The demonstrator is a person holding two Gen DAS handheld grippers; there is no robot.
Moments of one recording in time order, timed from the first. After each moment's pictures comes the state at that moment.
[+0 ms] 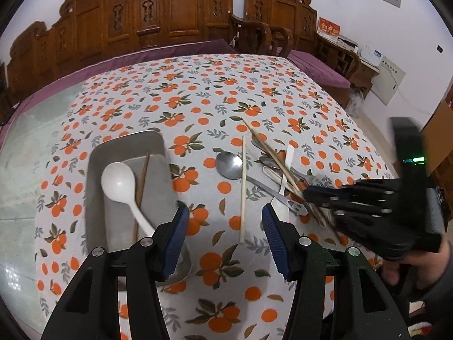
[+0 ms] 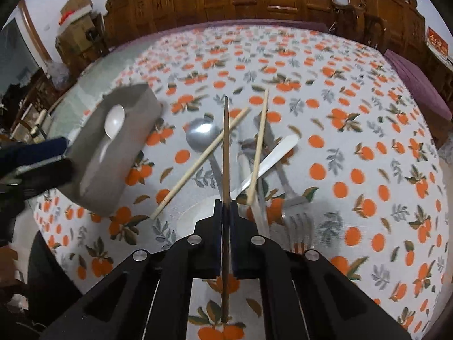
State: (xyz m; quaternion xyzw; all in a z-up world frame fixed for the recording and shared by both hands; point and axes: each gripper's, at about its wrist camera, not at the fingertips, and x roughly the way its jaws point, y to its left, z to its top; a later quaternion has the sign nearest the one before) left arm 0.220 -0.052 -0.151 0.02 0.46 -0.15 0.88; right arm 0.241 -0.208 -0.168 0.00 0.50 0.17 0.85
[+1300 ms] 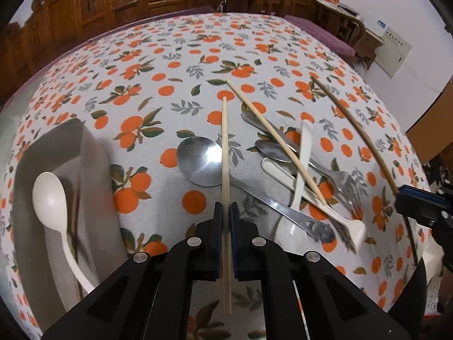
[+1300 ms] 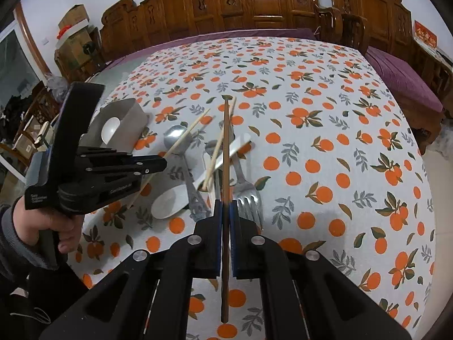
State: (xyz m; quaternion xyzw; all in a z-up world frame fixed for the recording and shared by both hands) left arm 0.284 -0.100 -0.230 0.05 0.52 -0.16 0.84; right arm 0.224 -0.255 -0.156 0.02 0.49 0.17 0.86
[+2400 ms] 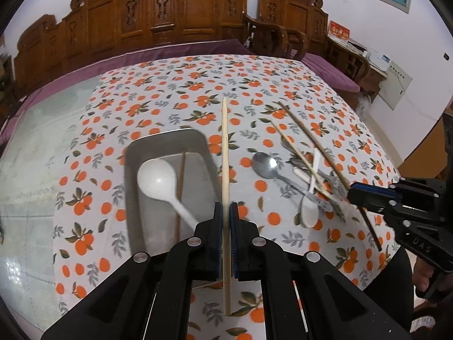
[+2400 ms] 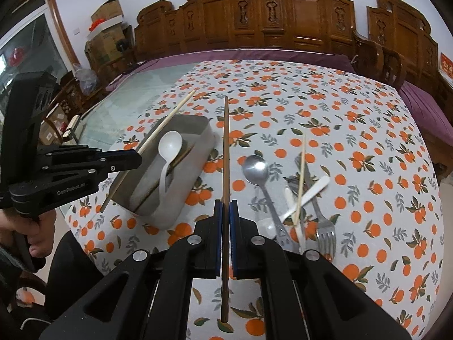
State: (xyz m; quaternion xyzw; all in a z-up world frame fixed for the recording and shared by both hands) left arm 0.225 0.011 -0.144 0.01 0.47 -0.13 0.87; right arm 0.214 -0.160 -0.110 -0.01 0.45 0.23 0.86
